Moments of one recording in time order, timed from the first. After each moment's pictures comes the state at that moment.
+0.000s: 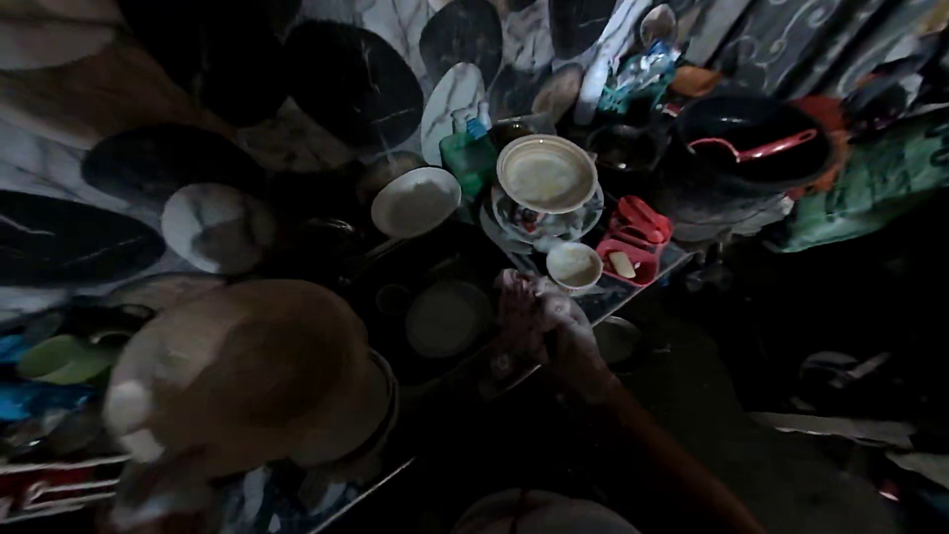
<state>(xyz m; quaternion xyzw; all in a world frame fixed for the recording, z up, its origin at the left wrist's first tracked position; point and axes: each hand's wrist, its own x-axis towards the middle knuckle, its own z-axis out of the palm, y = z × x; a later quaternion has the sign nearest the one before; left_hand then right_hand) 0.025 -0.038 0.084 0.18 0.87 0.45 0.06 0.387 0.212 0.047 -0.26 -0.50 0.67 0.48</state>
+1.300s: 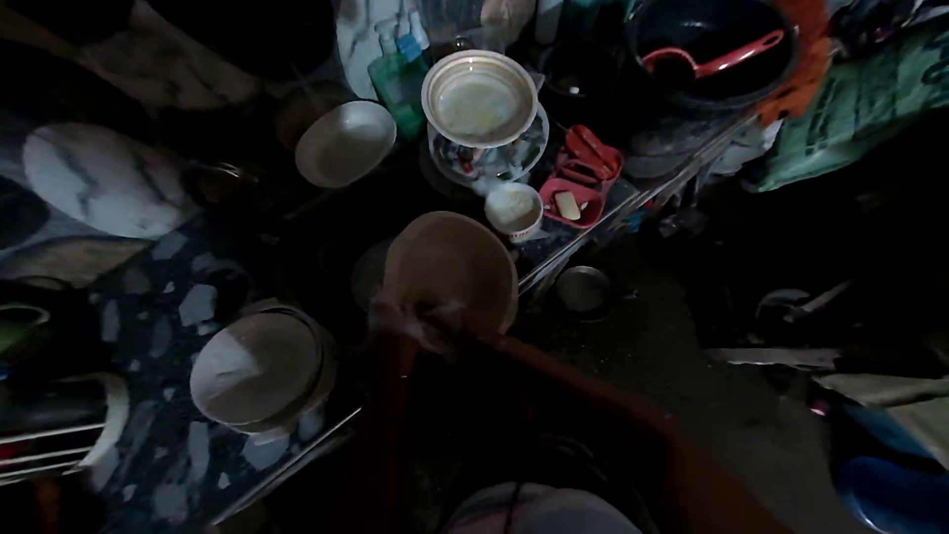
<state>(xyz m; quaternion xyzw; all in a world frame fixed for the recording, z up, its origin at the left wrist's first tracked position) 0.291 0.137 0.042 0.45 0.86 0.15 0.18 0.398 0.205 -0.051 -0.23 -0.85 0.44 0.19</state>
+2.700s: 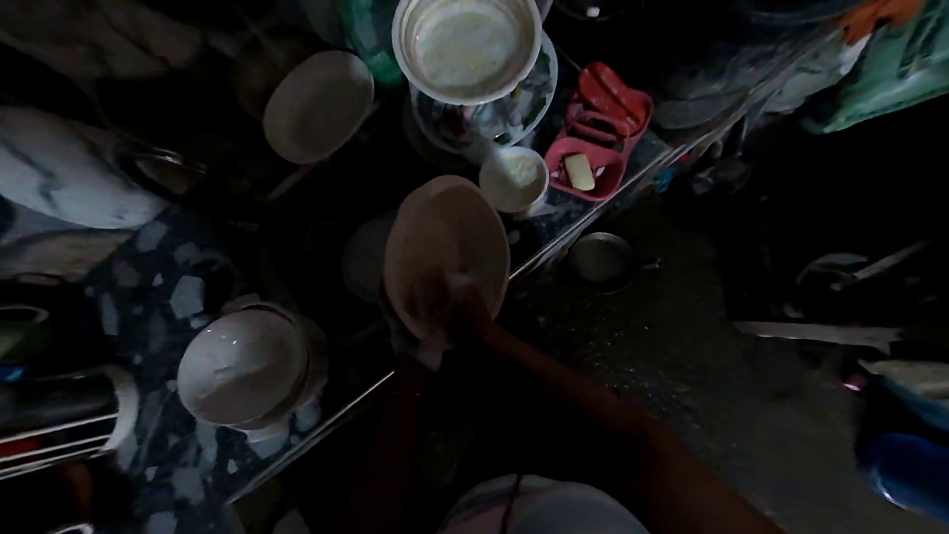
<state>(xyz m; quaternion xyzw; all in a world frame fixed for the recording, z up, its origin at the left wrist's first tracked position) 0.321 0.125 -0.021 0.33 0.86 0.24 0.31 0.400 0.224 -0.072 -0.44 -0.71 0.50 0.22</state>
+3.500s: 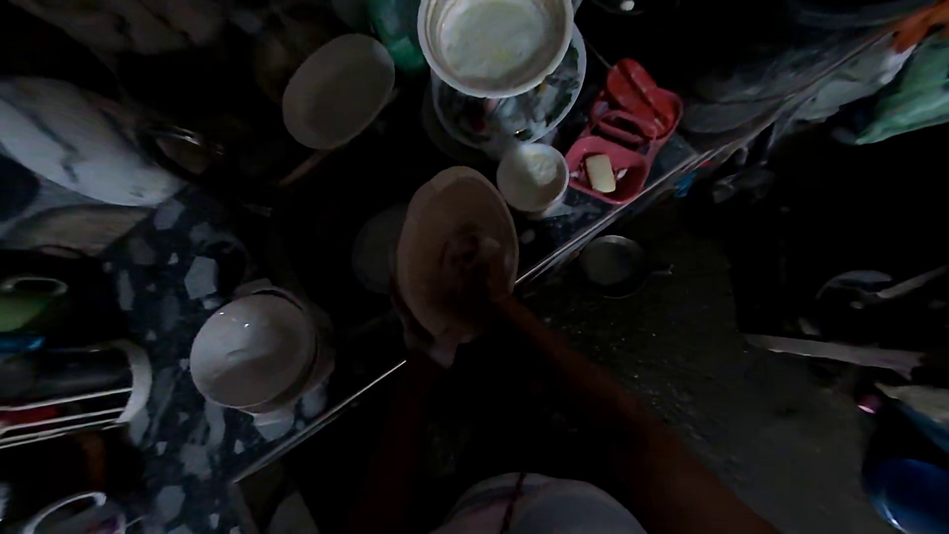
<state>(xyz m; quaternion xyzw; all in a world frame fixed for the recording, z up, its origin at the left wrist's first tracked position) 0.321 0.124 -0.022 0.32 0.84 0.30 0.32 0.389 0.263 -0.076 -0.48 -0.66 0.48 0.30</state>
